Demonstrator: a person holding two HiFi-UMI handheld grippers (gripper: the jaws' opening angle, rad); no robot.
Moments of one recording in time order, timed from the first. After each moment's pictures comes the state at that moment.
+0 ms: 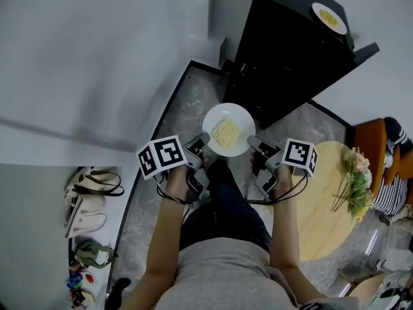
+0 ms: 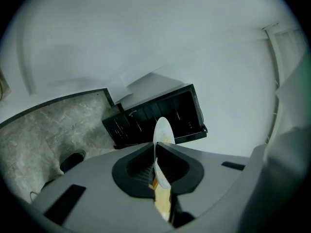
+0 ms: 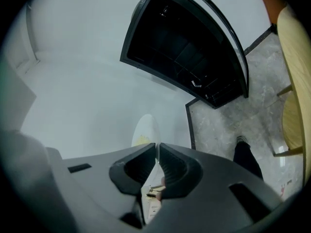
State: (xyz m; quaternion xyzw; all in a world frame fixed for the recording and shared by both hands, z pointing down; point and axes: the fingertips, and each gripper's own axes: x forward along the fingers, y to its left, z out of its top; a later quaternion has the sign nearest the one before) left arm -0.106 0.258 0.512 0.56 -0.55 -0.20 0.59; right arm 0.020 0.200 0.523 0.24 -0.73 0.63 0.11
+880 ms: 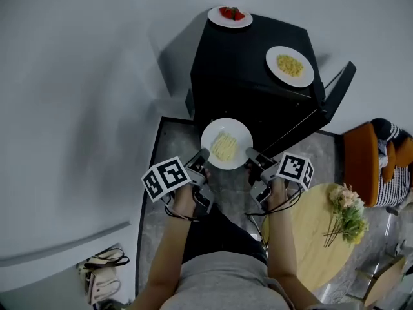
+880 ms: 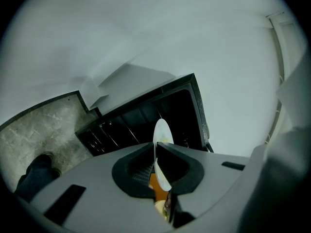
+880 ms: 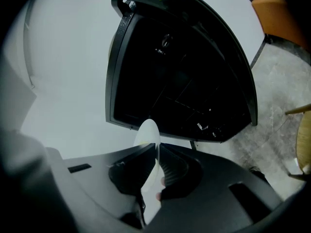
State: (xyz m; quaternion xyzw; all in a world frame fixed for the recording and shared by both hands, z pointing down) left arm -0.100 -0.009 0.471 0.60 -0.53 -0.19 0.58; right arm 0.036 -0.051 0.482 0.33 -0.71 0.62 -0.01
